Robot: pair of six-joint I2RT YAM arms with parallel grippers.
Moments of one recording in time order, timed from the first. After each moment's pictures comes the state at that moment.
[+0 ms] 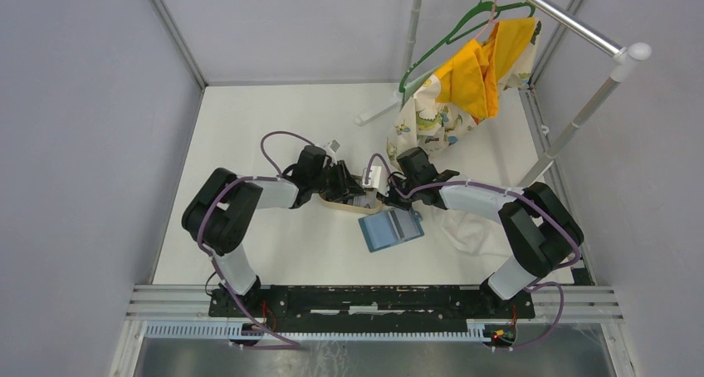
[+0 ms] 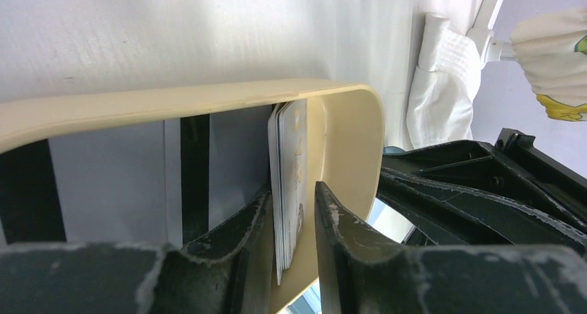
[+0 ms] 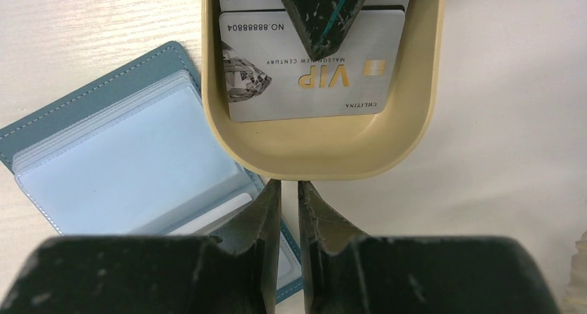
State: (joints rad) left arm -0.51 1.76 0.77 0.32 0.47 -0.81; right arm 0.63 1.60 0.85 -0.15 -0.38 -0.70
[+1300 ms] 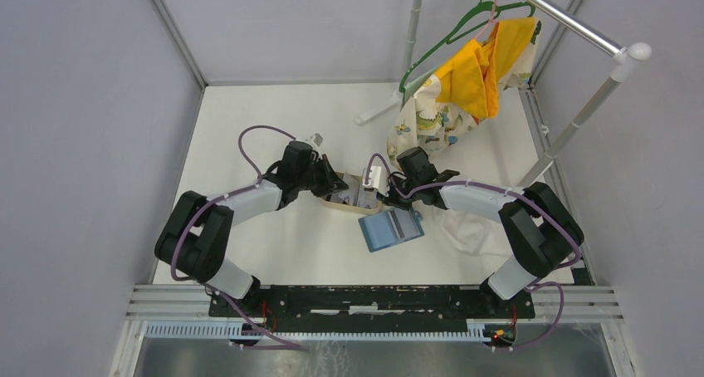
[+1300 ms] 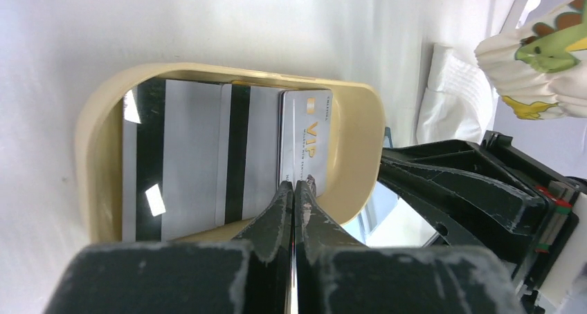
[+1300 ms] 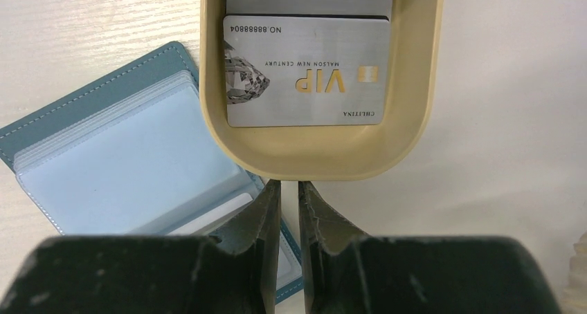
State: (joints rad) left arm -0.46 1.56 0.74 0.12 0.36 -0.75; right arm 0.63 1.60 0.85 -0.15 -0.39 -0.70
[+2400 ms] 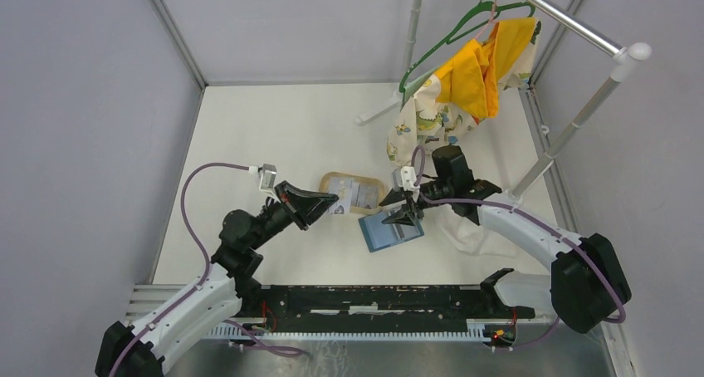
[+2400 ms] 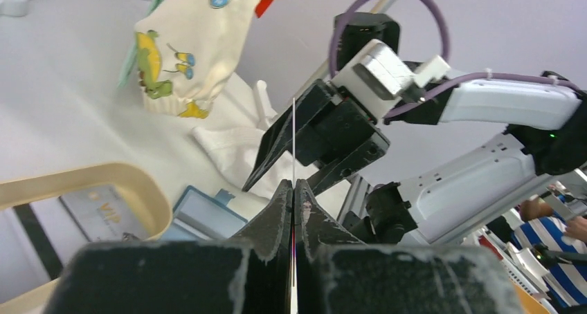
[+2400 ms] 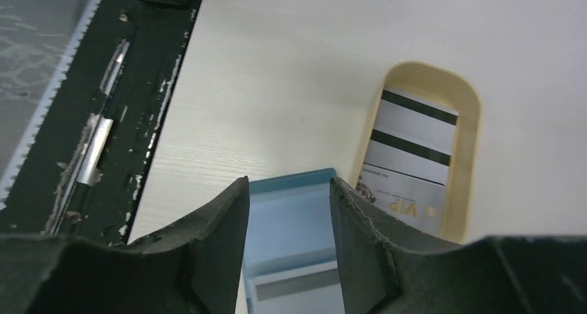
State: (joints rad) left arm -0.56 0.61 0.22 0.60 0.38 -0.75; right arm 0.52 1.24 0.74 -0.19 -1.01 -0.73
